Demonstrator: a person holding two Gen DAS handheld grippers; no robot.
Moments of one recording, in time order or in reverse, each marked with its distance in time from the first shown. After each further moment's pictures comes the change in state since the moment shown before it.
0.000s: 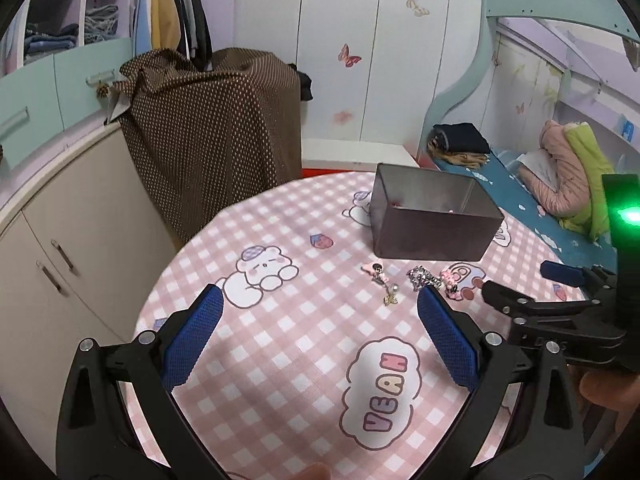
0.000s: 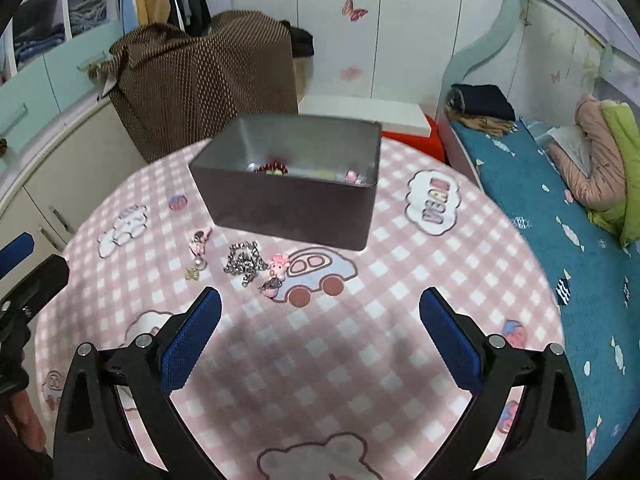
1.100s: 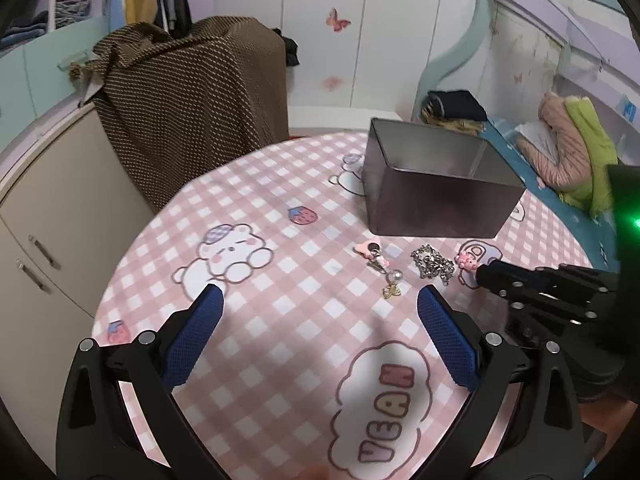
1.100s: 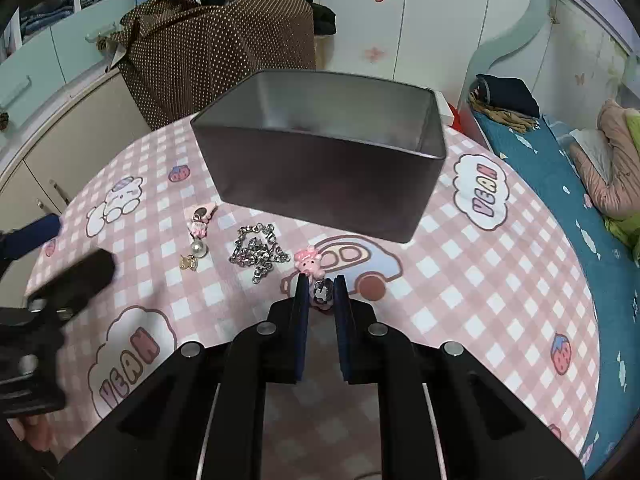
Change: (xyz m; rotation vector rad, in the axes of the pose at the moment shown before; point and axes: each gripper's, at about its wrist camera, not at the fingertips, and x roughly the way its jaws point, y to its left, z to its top) left arm 0.060 -0.013 0.002 0.039 0.127 -0.034; right arm 0.032 0.013 -0.003 -0.049 0.049 0.041
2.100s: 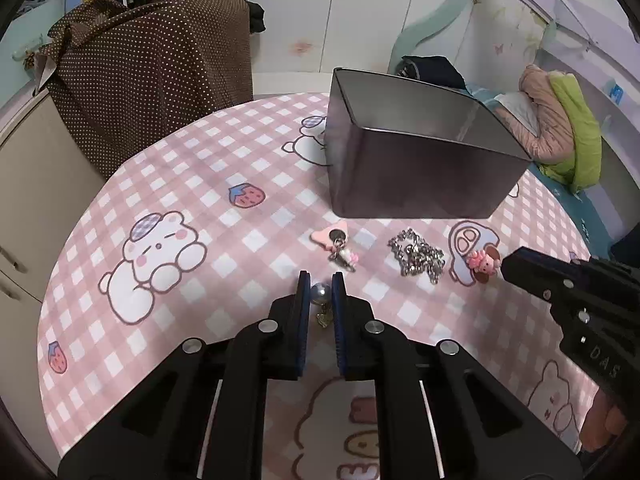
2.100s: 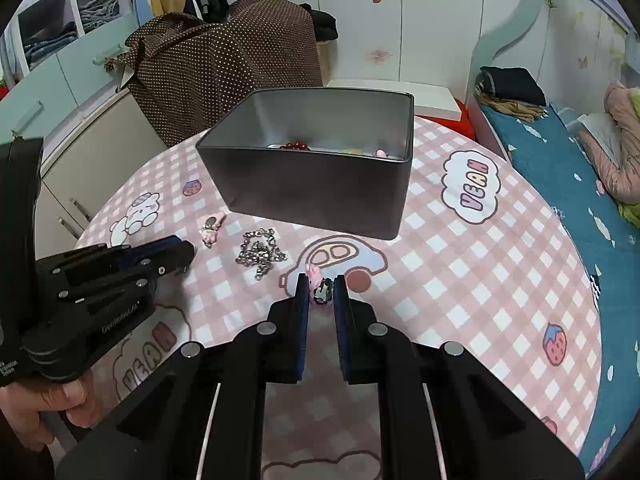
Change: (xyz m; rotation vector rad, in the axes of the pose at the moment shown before) left arm 0.046 -0.010 0.003 0.028 0.113 -0.110; right arm -0.018 -0.018 0.001 0.052 -0.011 0.086
